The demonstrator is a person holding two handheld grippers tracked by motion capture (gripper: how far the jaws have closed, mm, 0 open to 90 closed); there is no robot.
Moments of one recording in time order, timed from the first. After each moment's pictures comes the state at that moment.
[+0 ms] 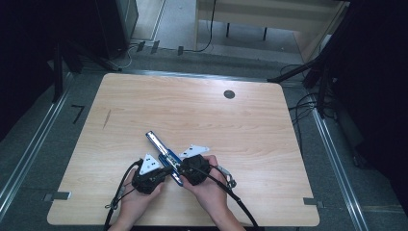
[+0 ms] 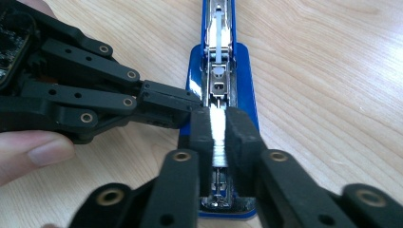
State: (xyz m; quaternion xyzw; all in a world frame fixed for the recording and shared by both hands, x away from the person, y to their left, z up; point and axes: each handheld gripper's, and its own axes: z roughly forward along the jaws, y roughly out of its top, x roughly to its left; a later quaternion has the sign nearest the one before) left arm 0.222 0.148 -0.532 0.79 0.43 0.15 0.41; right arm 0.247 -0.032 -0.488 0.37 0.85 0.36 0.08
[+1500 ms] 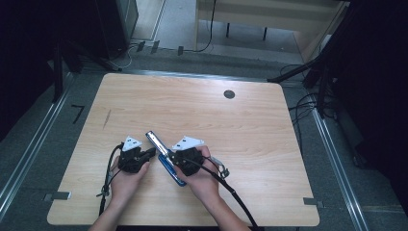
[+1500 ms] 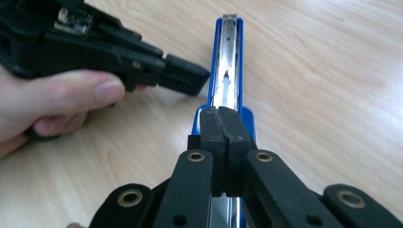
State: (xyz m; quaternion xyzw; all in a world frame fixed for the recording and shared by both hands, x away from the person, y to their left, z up) left arm 0.273 0.198 -0.531 0.73 0.53 0.15 0.40; right arm 0.270 -0.012 -0.485 0.33 0.84 0.42 0.10
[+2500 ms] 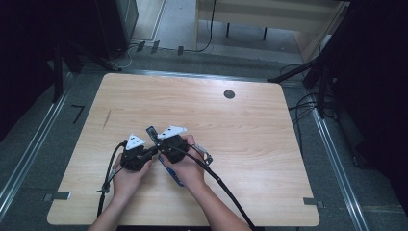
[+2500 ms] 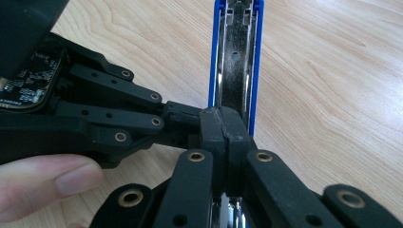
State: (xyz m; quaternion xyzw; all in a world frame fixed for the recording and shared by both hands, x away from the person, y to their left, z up) left arm 0.277 0.191 -0.528 0.74 0.50 0.16 0.41; right arm 0.304 0.029 -0.489 0.32 0.85 0.41 0.10
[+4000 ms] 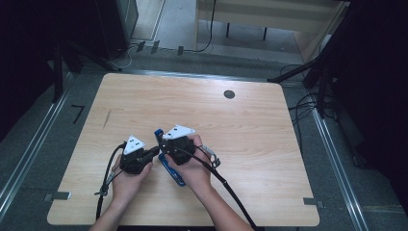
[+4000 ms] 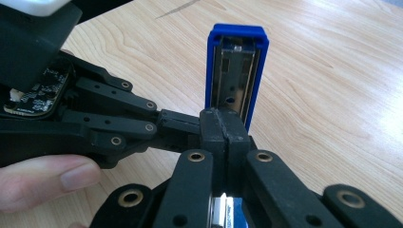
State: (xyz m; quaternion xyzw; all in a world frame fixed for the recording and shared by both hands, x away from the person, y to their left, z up) left arm 0.262 0.186 -0.513 0.74 0.48 0.18 0.44; right arm 0.288 0.010 -0.462 0.32 0.83 0.43 0.12
